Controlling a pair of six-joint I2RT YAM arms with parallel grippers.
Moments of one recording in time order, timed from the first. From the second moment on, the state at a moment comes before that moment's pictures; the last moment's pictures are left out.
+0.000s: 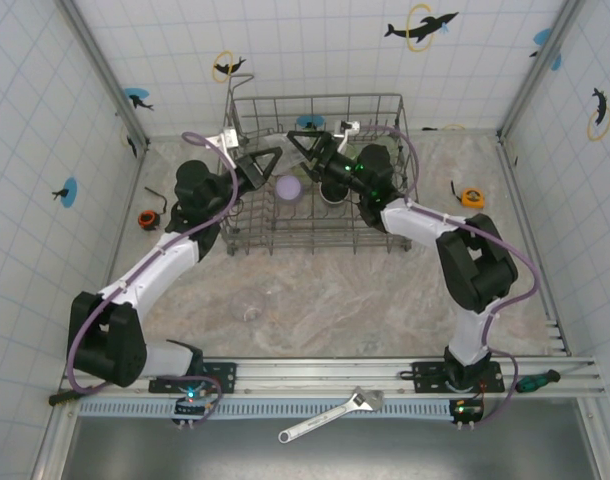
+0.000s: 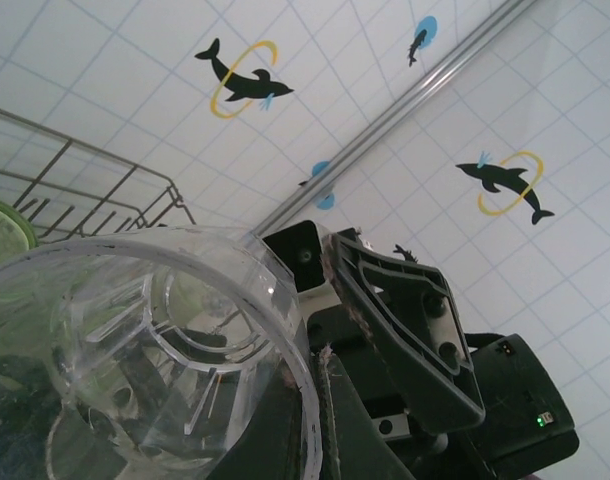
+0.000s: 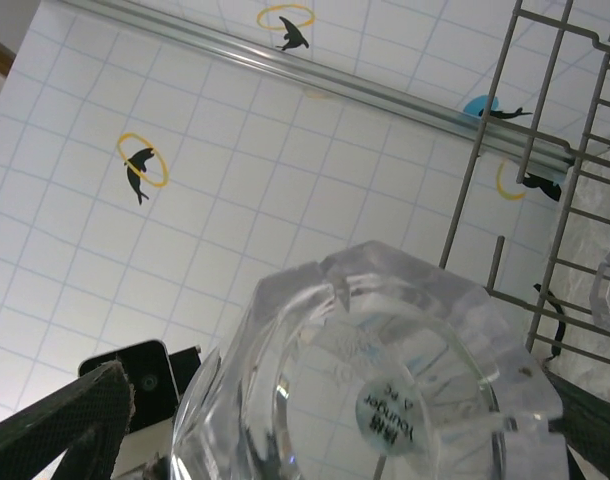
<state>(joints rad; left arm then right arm) -0.36 1.34 0.92 0.52 0.56 -0.87 0.59 1.87 1.25 0.84 -0.48 1.36</state>
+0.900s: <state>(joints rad) -0.37 1.34 0.92 0.46 0.53 -0.82 0.58 1.89 1.25 0.90 -0.43 1.43</state>
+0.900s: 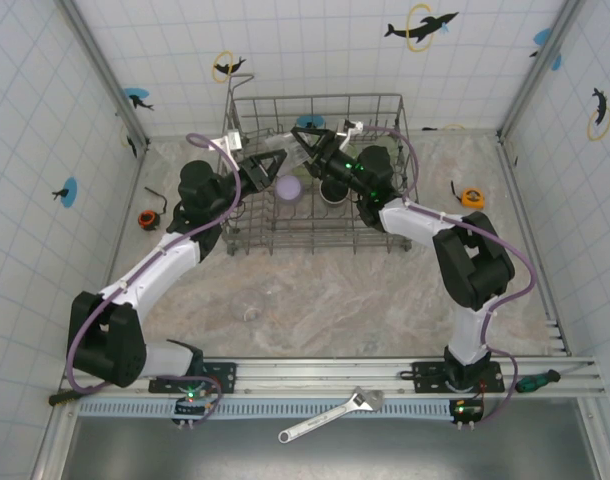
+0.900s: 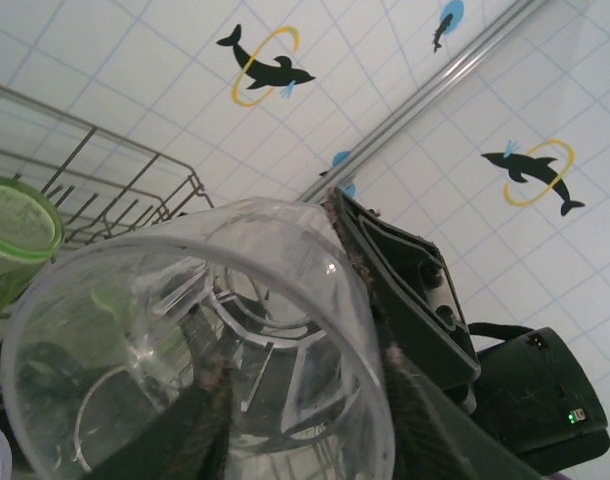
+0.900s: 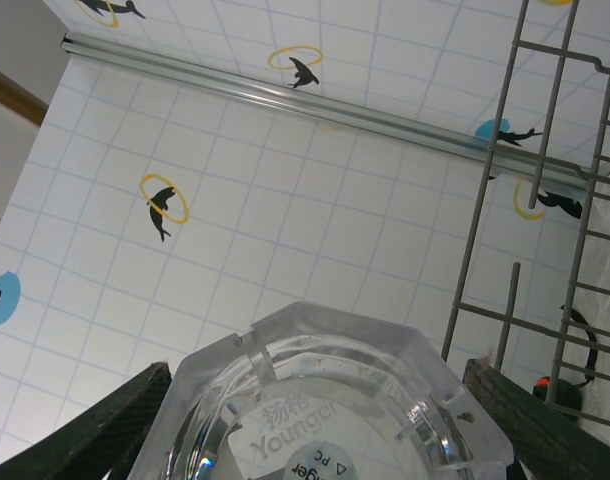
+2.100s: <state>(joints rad) -0.37 1.21 1.11 -0.01 0.05 -0.52 0.62 2.07 1.75 0.13 -0.44 0.54</state>
